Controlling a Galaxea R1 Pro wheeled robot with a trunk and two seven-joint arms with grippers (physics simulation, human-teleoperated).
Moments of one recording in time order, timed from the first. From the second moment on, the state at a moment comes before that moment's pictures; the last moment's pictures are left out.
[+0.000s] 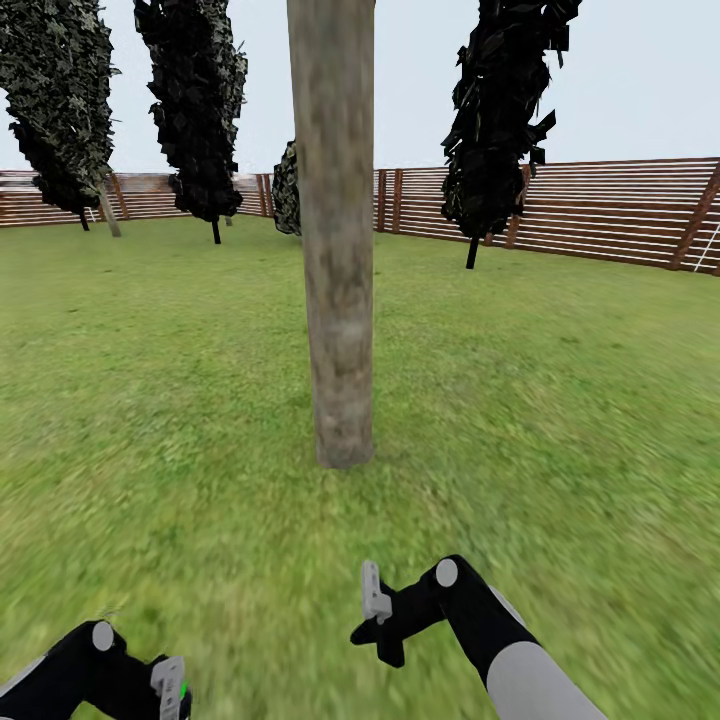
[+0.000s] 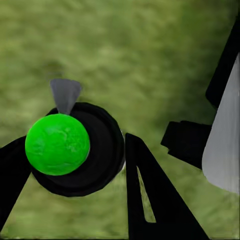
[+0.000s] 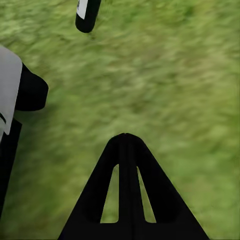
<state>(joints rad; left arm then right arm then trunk) -0.45 0.33 -0.07 -0.58 -0.74 -0.04 -1.18 -0.60 0.17 0.00 -0.63 0.90 -0.21 1.21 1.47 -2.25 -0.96</state>
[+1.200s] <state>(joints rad) -0.45 0.15 0.46 -0.13 -0.50 -0.20 -0.20 -0.55 0.00 -0.28 -0.04 0.61 -0.31 -0.25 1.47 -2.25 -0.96</state>
